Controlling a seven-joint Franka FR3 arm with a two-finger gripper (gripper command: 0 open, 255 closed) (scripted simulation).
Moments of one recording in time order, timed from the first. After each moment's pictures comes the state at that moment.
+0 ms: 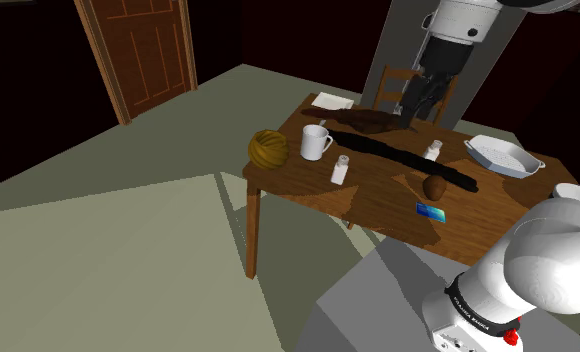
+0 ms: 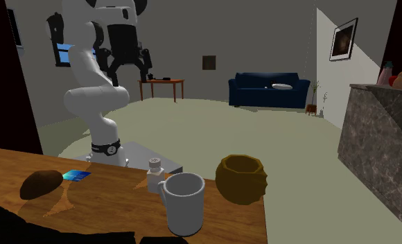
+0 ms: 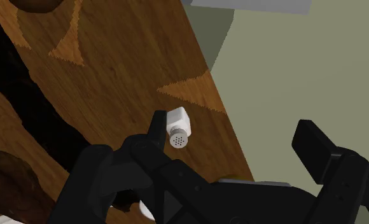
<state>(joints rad) -0.01 -0.75 -0.05 -2.38 0.03 1.61 -0.06</state>
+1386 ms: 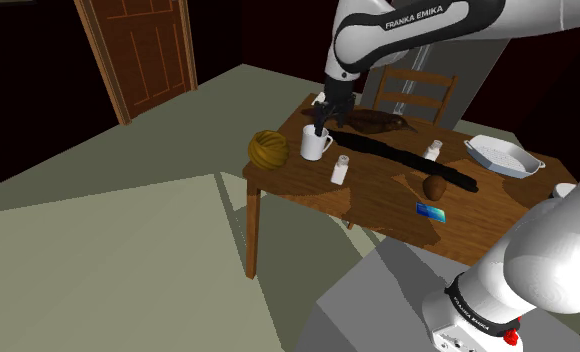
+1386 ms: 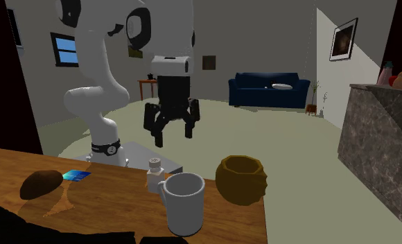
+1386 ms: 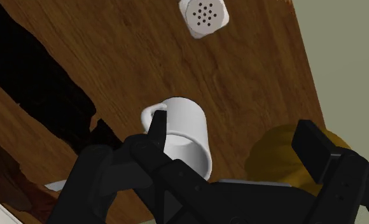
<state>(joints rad) -0.01 -0.06 0.00 -2.12 -0.03 2.05 0.03</state>
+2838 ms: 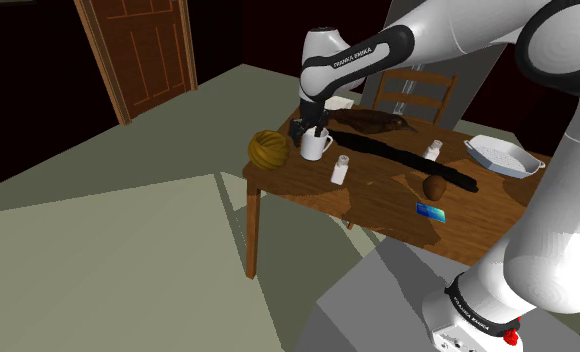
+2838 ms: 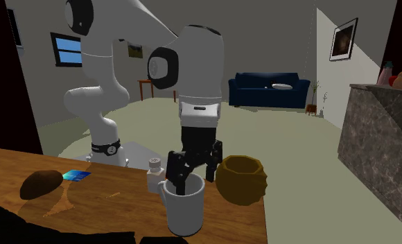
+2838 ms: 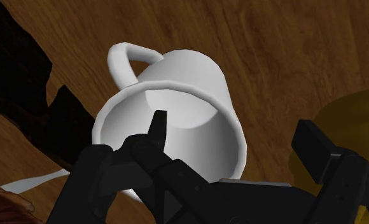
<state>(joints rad) -0.01 0.27 0.00 -1.93 -0.08 2.20 0.07</state>
